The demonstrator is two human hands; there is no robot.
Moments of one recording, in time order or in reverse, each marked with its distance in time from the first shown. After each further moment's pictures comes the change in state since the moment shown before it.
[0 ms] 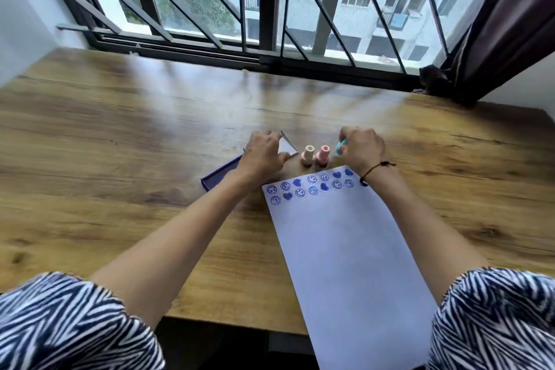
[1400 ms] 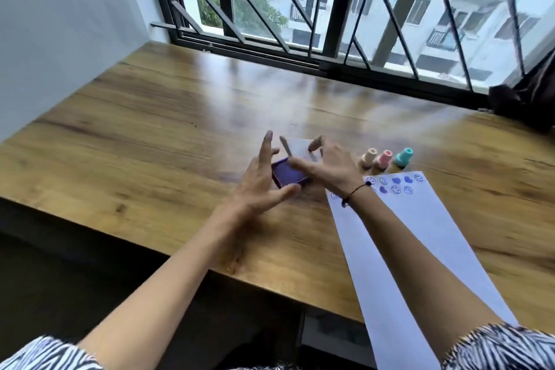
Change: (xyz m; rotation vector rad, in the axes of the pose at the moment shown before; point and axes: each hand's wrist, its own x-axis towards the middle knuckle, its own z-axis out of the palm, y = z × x) left_hand -0.109 -0.093 -0.035 -0.355 0.119 0.027; right_hand -0.063 -0.148 0.020 0.526 -0.219 -0.103
